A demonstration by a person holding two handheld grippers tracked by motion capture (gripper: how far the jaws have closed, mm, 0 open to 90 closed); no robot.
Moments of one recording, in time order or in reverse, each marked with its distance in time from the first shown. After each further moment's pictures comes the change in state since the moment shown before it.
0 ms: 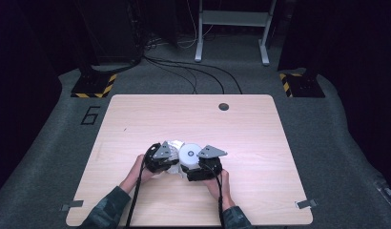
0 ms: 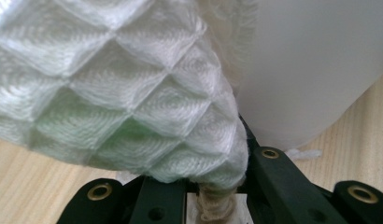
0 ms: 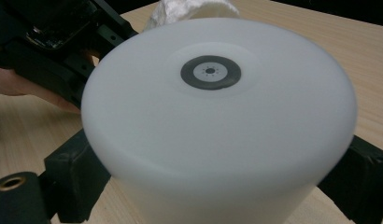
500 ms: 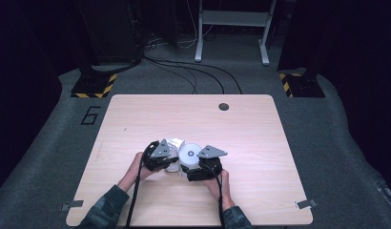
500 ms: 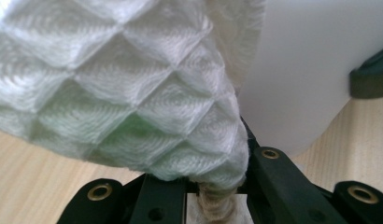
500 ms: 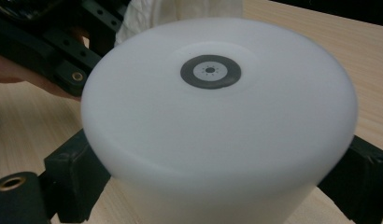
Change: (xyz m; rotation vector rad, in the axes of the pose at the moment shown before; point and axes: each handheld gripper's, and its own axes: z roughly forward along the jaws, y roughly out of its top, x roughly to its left) left arm 0.000 0.015 -0.019 -0.032 0.015 0.038; right arm -0.001 0.000 0.000 -0.004 0.003 -0.008
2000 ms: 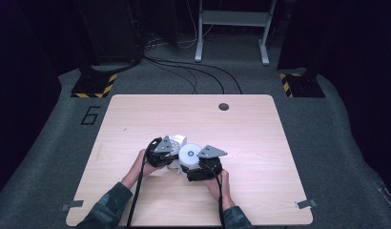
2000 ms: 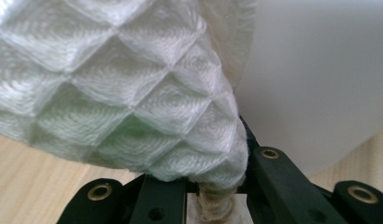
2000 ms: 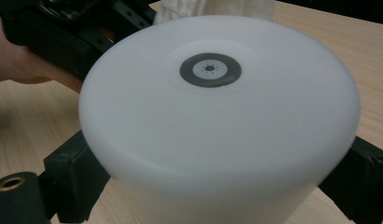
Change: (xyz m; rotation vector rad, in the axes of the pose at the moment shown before) left arm 0.008 0.002 0.012 -0.006 -0.006 -0.026; right arm 0.000 0.000 0.000 0.006 0.001 0.007
